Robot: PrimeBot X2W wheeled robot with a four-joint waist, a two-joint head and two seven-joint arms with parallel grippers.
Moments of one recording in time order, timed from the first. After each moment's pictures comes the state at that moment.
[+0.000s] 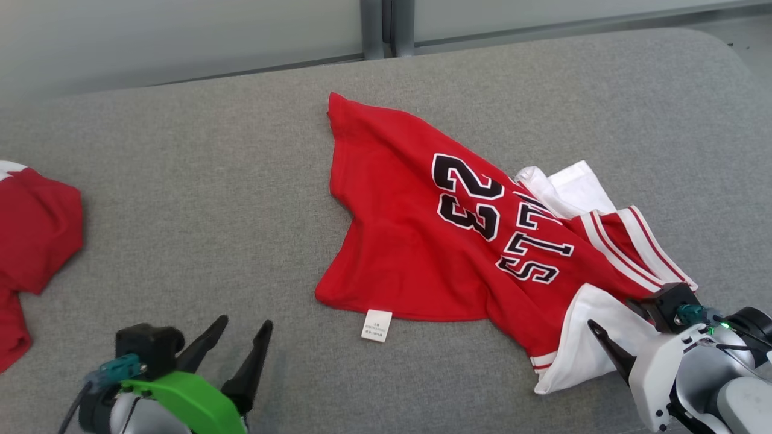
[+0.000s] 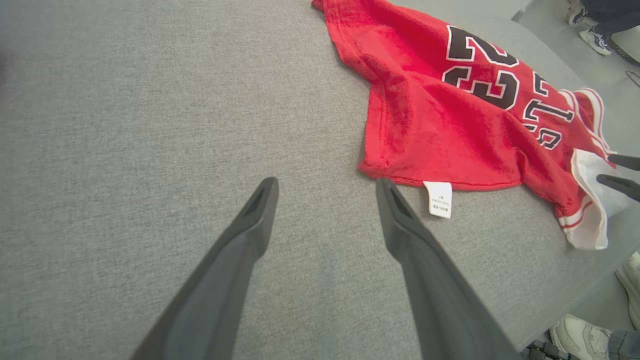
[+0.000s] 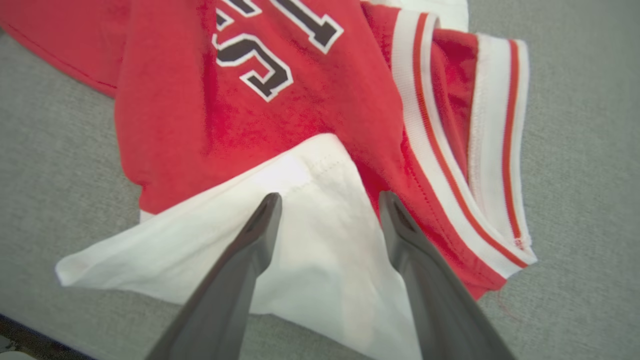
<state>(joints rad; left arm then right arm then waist) 0.09 0.39 -0.26 -0.18 -0.61 -0.02 0.28 -0.08 -0.52 0.32 0.10 0.30 0.13 0.23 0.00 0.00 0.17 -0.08</state>
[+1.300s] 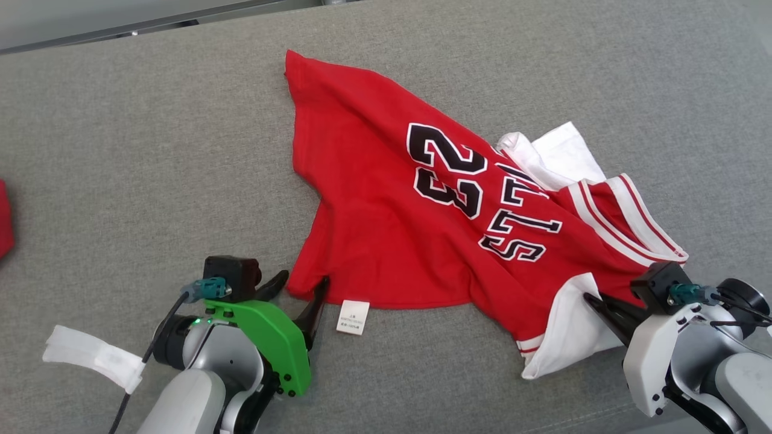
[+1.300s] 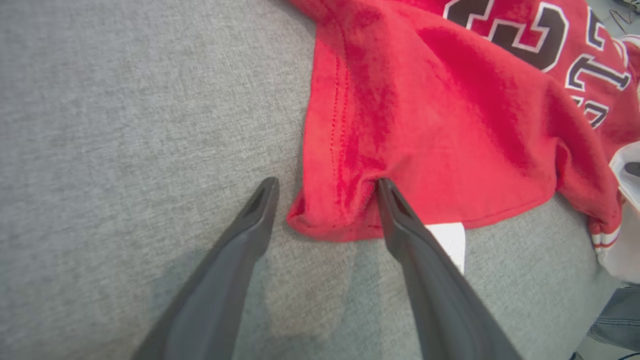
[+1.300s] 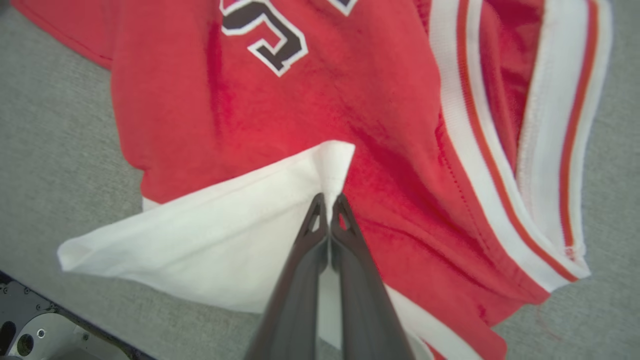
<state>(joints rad) -0.22 0.23 -0.43 0.09 -0.55 0.00 0.36 -0.19 -0.65 0.50 0.03 0.47 0.13 0.26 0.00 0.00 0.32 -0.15</state>
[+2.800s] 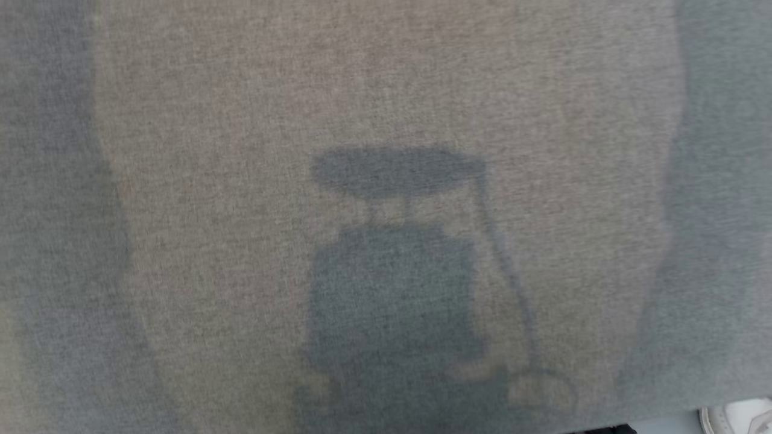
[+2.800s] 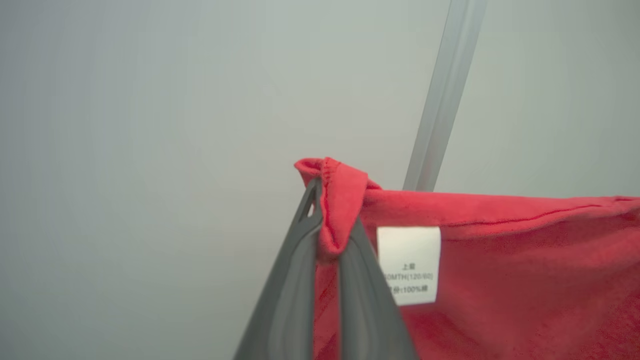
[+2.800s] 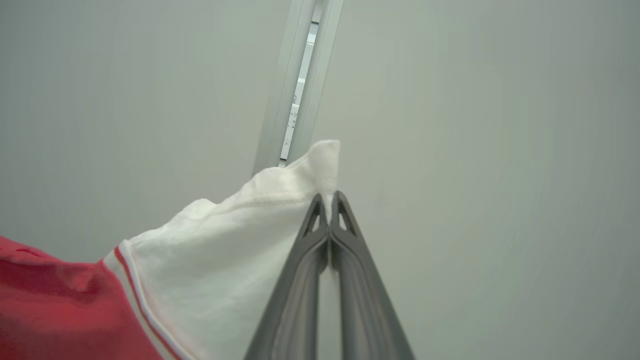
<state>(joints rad) -1.78 0.27 -0.20 0.56 -0.53 -0.05 0.16 -1.88 -0.40 0.21 0.54 0.30 0.13 -0.08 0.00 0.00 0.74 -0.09</state>
